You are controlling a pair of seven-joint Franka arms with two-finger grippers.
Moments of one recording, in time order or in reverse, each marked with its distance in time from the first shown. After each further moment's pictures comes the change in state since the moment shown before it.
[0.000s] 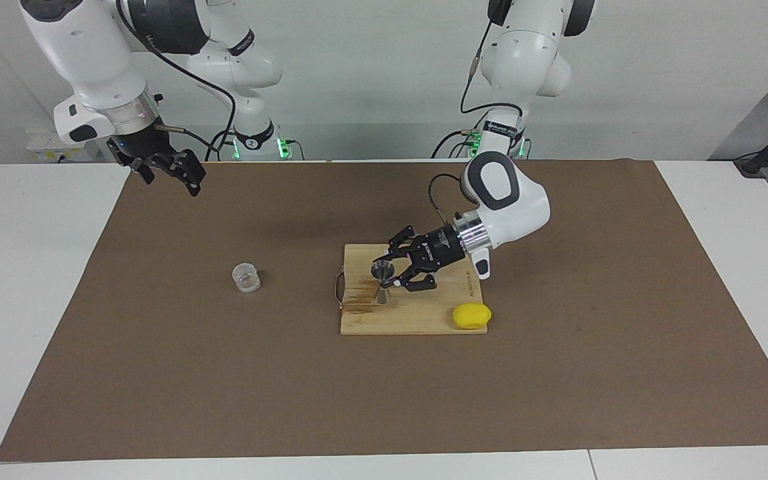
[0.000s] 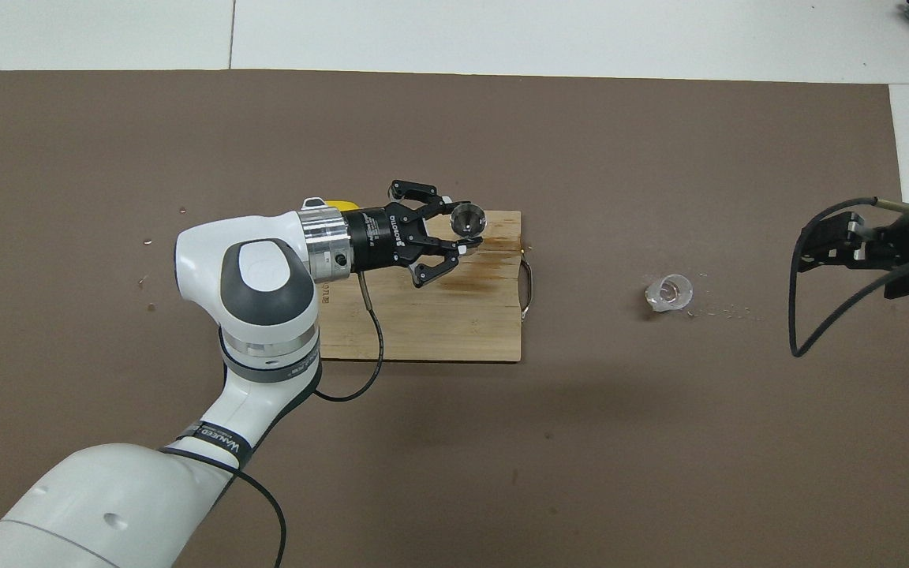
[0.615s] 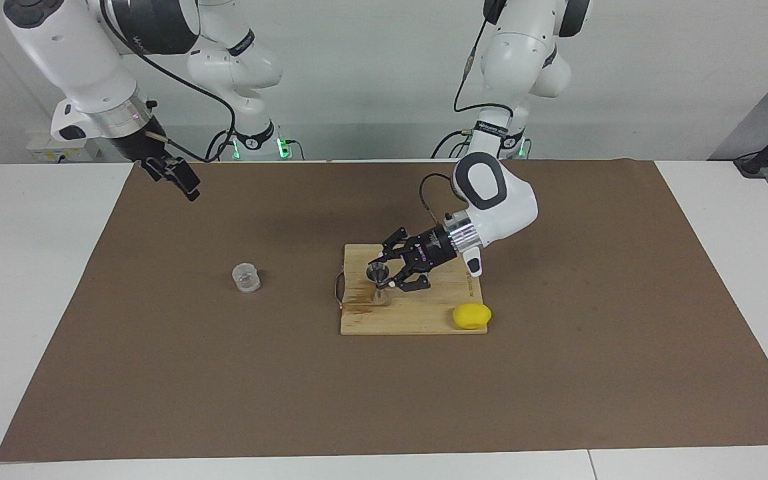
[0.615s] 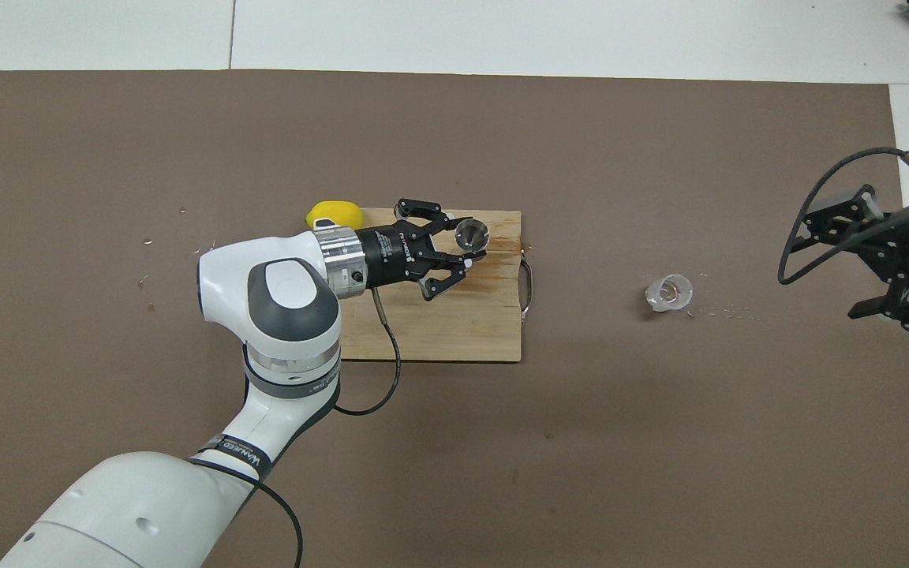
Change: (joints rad) left arm -0.039 0.006 0.001 -0.035 -0.032 0.084 0.000; right arm -0.074 0.038 -0.003 -0.028 0.181 0.023 0.468
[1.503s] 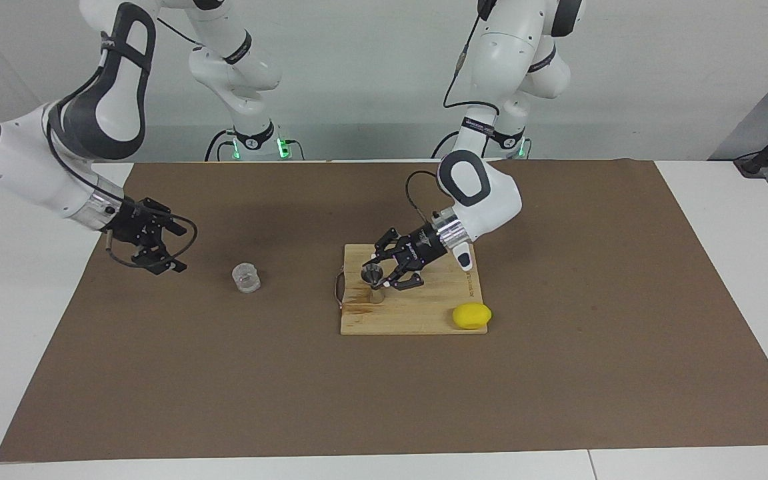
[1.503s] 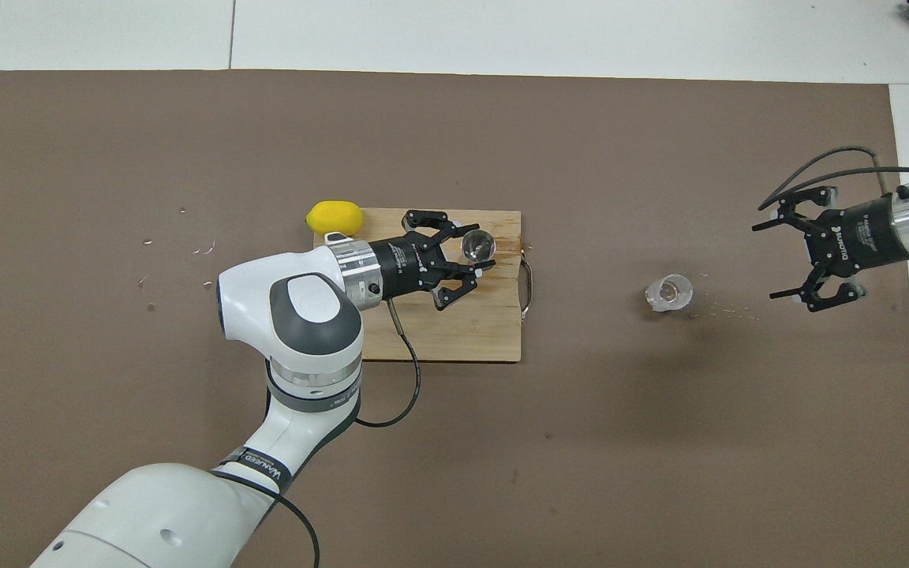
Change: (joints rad) left arm -0.048 0.003 0.005 -0.009 -0.044 0.075 0.000; right arm -0.152 0.229 -0.003 -0.143 0.328 0.243 0.159
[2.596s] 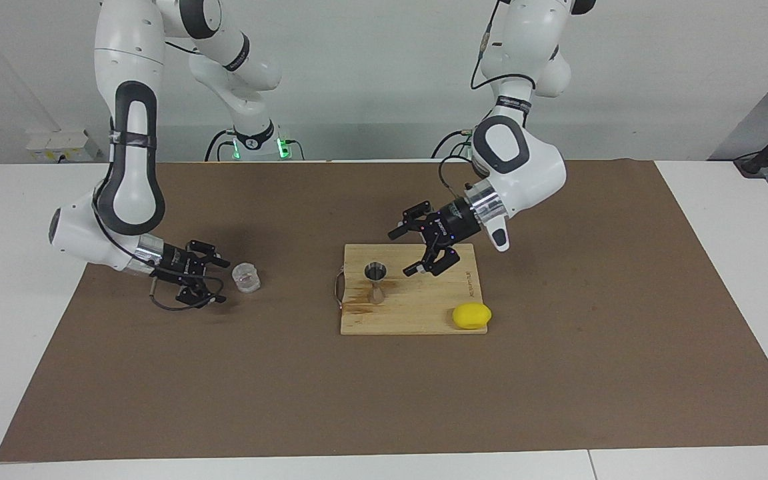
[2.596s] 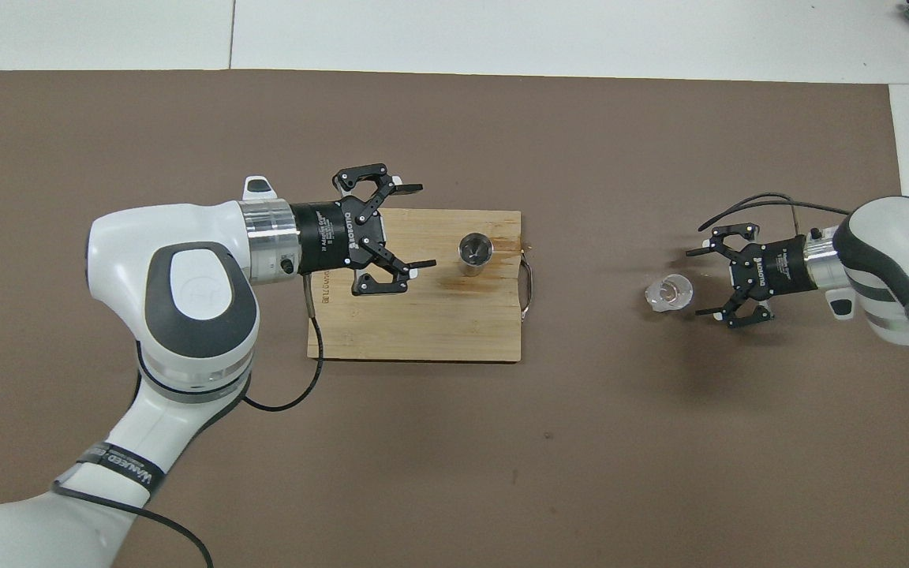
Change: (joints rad) left arm 0.154 -0.200 0.018 -0.028 0.442 -0.195 -0.011; right arm 0.001 0.162 0.000 -0.127 0.287 0.120 -0.198
